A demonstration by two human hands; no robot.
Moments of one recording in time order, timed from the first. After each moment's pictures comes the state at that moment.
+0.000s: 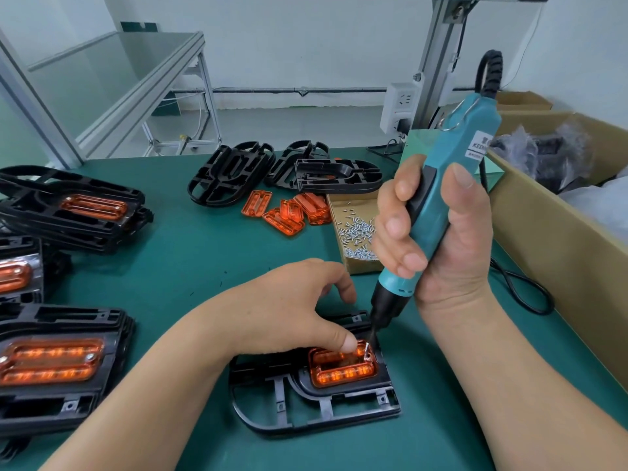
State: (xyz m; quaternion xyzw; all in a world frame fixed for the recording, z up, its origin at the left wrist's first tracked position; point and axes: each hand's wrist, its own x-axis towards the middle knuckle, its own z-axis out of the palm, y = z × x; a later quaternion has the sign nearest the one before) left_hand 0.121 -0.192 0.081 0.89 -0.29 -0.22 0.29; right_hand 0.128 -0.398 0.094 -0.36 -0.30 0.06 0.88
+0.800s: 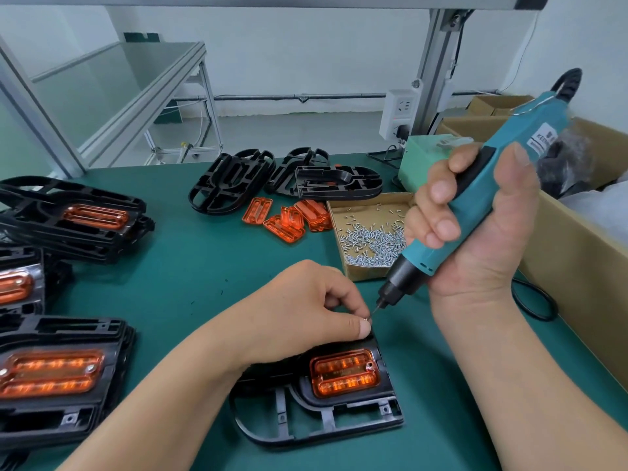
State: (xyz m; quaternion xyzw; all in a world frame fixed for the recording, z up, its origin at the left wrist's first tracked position) left_hand 0.118 -0.201 0.078 0.83 -0.29 -0.18 0.44; right_hand 0.126 -0.407 0.107 -0.36 -0.21 -0.13 0.90
